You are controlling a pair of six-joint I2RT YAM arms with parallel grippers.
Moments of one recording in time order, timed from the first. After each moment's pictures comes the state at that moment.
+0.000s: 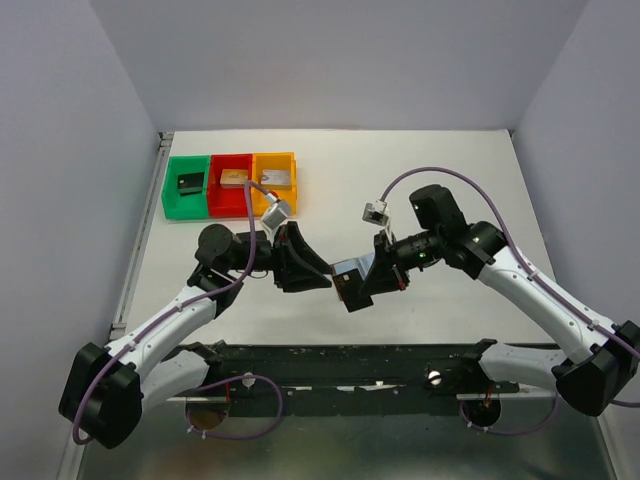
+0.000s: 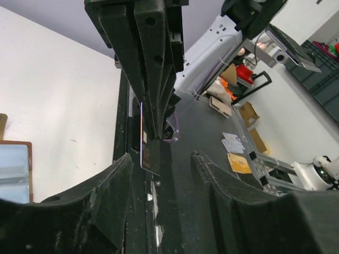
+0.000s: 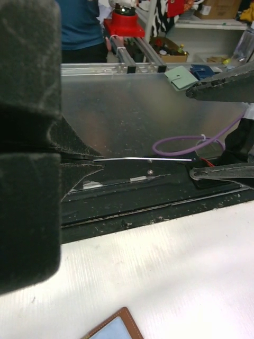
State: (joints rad) left arm -0.52 1.00 0.55 0.73 1.10 -0.80; right arm 0.64 1.16 1.07 -0.68 -0.96 0.04
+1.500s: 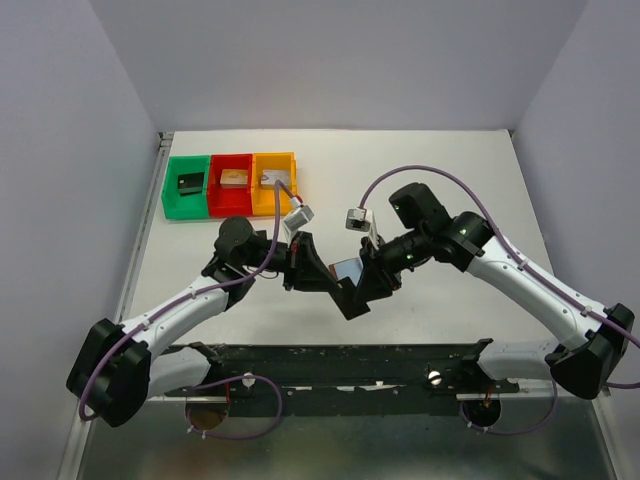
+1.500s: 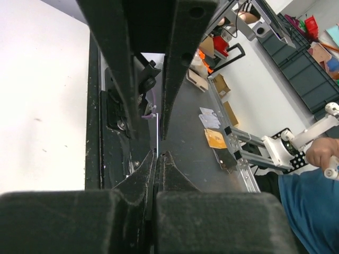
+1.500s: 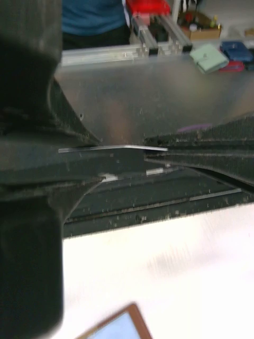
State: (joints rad) left arm -0.59 1.13 0.59 0.72 1.22 -0.82; right arm 0.75 1.26 1.23 -0.87 -0.85 -0.08
